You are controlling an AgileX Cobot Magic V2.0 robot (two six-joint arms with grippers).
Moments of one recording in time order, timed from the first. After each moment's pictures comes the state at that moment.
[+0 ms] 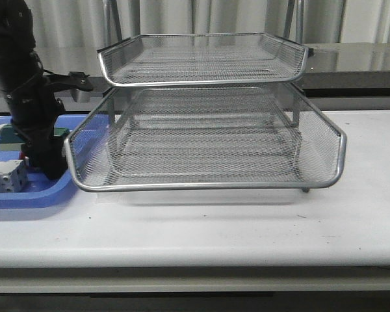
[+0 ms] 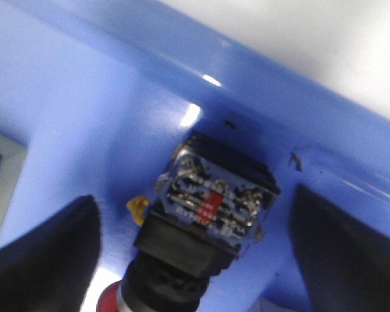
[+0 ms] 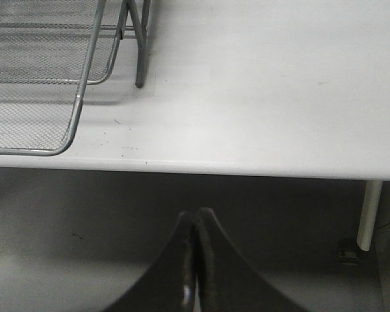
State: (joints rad) left arm -0.13 2.28 -1.83 -0.02 0.99 0.95; right arm 0.05 0.49 -0.75 0.03 1.04 0.07
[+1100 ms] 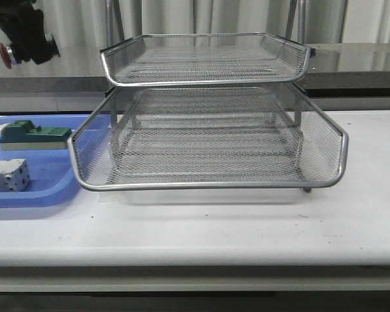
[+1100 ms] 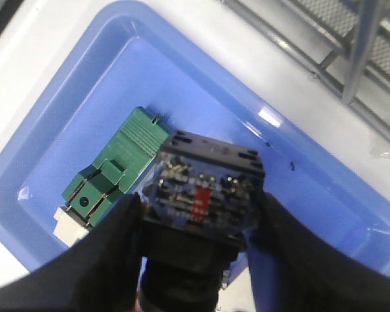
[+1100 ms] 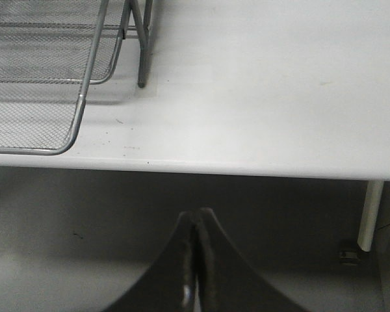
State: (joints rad) left arm -0.10 2.05 -2.08 -0.09 1.25 0.77; right arm 0.05 0.49 -0.75 0.03 1.04 0.07
